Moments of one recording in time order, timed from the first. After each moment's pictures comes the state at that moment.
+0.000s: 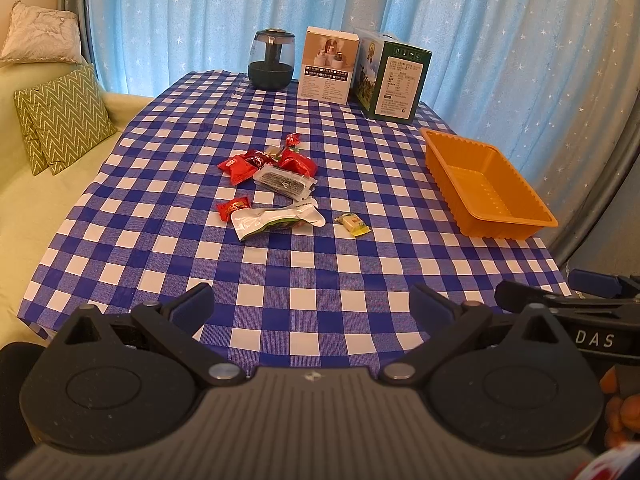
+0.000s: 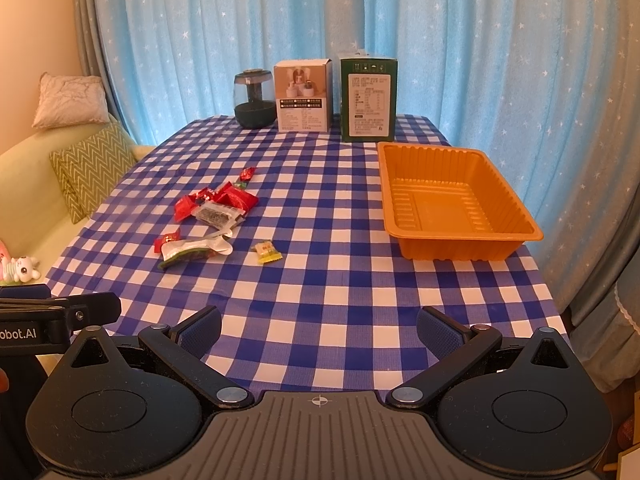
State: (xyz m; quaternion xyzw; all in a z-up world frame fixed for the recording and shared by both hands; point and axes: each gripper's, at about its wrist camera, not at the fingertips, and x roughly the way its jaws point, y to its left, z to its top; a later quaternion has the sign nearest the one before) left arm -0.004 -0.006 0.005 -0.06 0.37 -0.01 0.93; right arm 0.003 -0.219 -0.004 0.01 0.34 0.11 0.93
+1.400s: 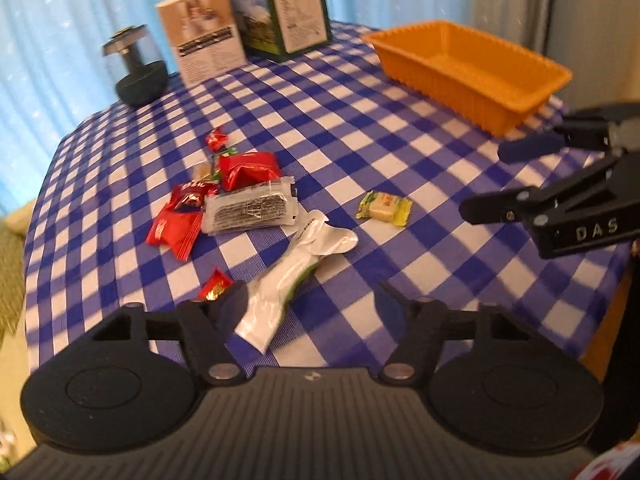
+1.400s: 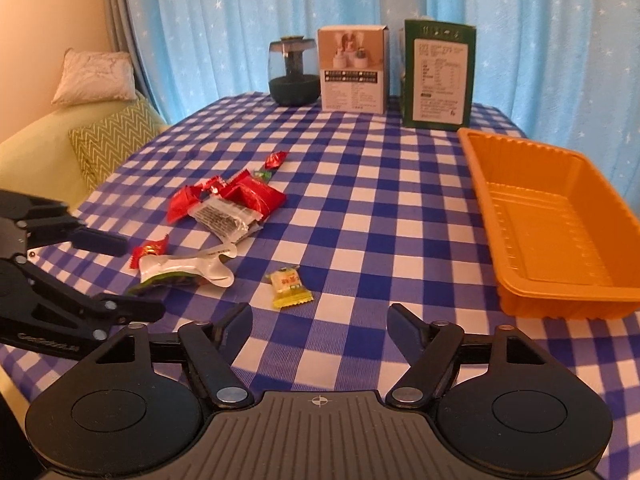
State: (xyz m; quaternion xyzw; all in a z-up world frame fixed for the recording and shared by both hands) left arm 0.164 0.015 -0.085 0.18 0.40 -0.19 0.88; right arm 0.141 -0.178 -0.093 0.00 0.36 0.18 0.92
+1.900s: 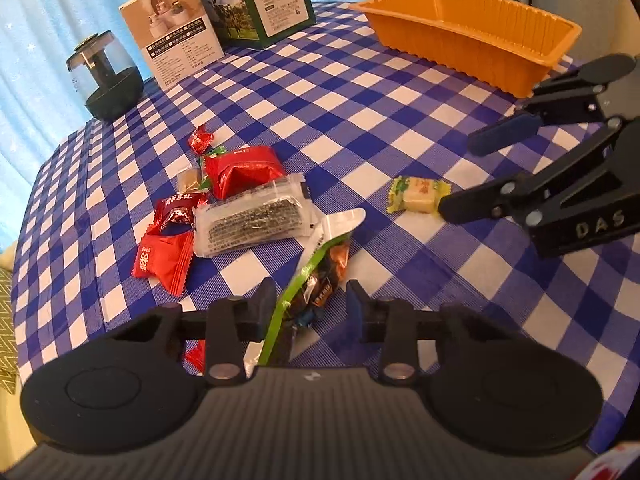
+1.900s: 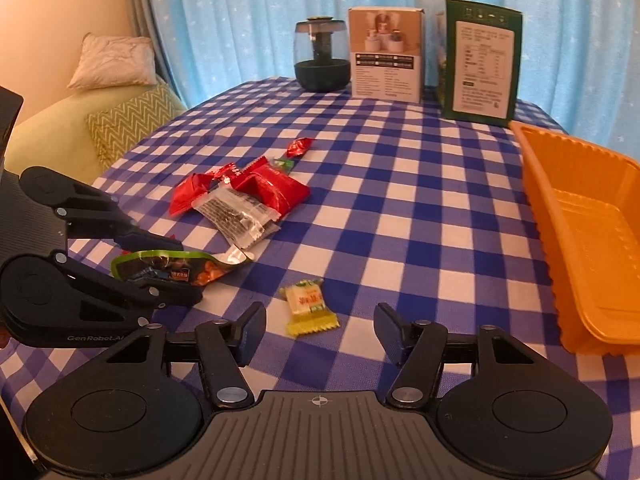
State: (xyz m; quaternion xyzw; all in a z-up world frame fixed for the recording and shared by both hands) left arm 0.204 0.019 -0.114 0.22 0.40 -0.21 0.86; right arm 0.182 -0.154 -0.119 -0.01 0.36 0.22 0.91
